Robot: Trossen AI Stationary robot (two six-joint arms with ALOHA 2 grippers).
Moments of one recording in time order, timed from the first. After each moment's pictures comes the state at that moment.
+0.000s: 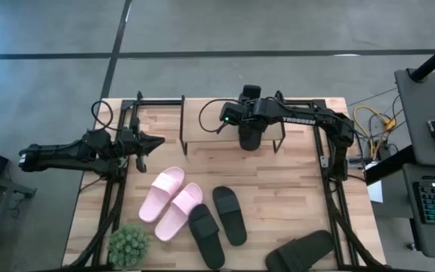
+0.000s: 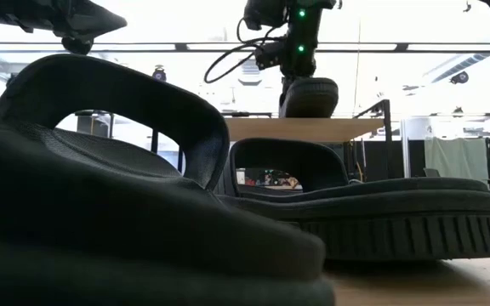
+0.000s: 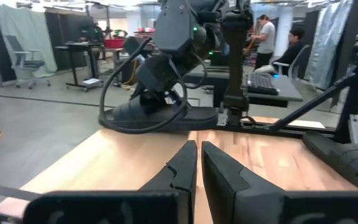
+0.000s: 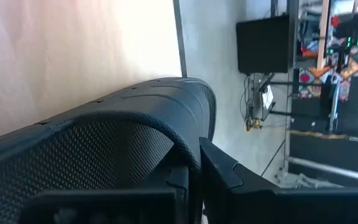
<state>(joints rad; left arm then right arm) 0.01 0.41 0.43 -0.07 -0.24 -0.02 -0.23 1.89 1.75 -1.09 0.81 -0.26</state>
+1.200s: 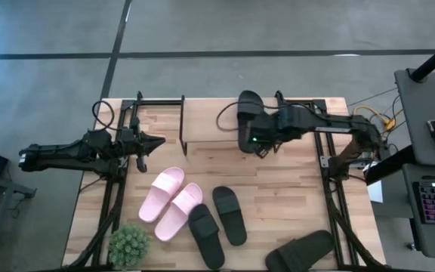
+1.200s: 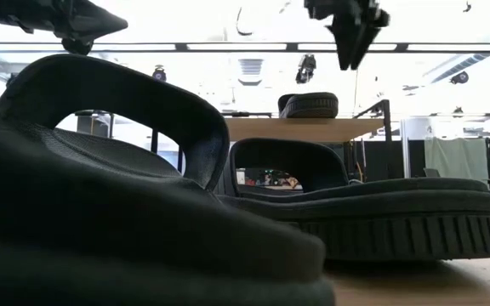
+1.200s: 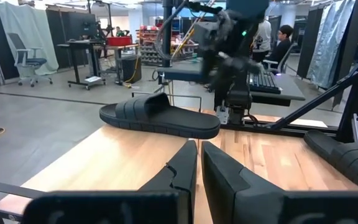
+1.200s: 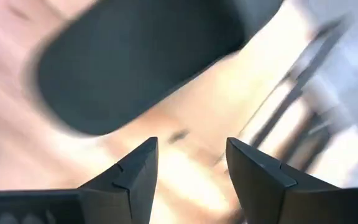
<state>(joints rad) 0.01 0.41 0.43 -0.07 -0.24 -0.02 -0.02 1.65 1.74 -1.56 0.37 0.75</state>
